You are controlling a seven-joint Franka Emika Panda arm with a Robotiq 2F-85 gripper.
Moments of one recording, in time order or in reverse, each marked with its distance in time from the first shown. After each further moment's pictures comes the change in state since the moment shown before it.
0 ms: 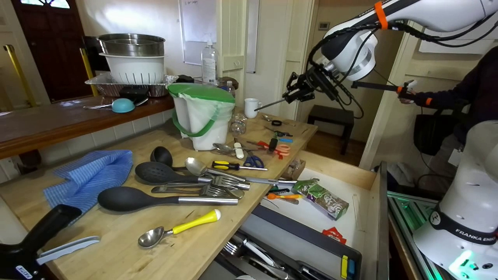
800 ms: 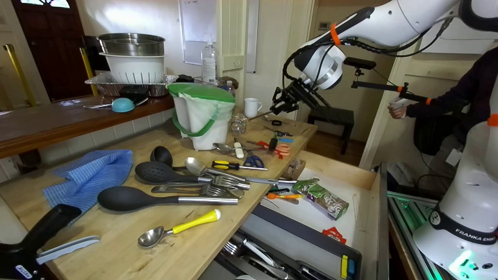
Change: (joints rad) arm -0.010 0.345 -0.045 0.278 0.138 -0.119 -0.102
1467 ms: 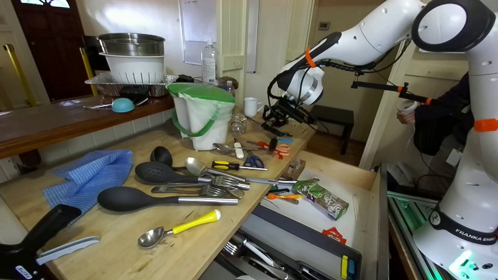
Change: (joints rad) arm -0.006 0.234 0.023 0.151 -0.033 -0.029 0.001
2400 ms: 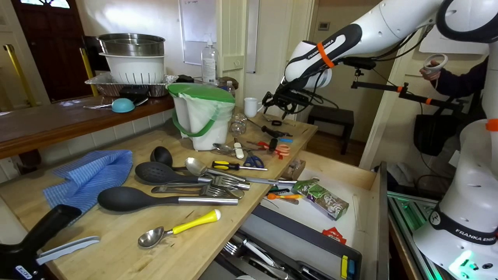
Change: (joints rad) arm 0.168 -0.135 -0.188 -0.043 -0.702 -0.097 0.580
